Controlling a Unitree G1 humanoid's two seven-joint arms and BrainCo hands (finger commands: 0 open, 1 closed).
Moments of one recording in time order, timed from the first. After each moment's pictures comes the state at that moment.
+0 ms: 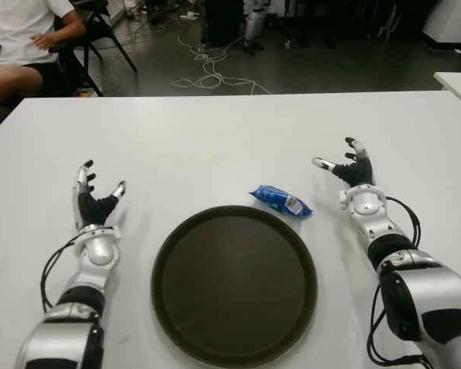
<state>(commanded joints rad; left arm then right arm) -0.48 0.24 0.06 1.15 0.22 -0.57 0.57 -0.77 -0.17 -0.04 1.27 -0.15 -0.26 -0.30</state>
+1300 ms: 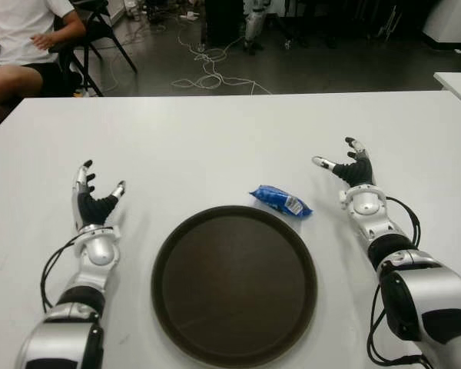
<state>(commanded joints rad) -0.48 0.24 0.06 1.16 0.22 -0.56 0.57 -0.77 -0.17 -0.04 1.27 -0.15 -0.27 -0.28</state>
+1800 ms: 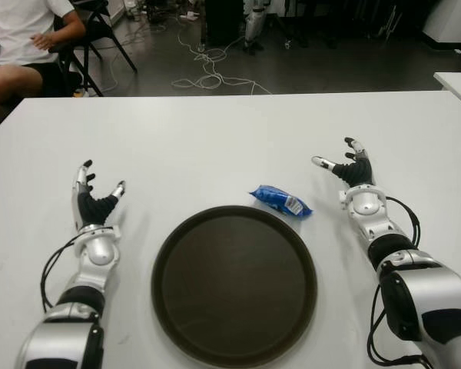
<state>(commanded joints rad) -0.48 0.24 0.06 1.16 0.22 -0.56 0.56 -0.77 -0.17 -0.03 1.27 -0.15 -0.26 -0.29</state>
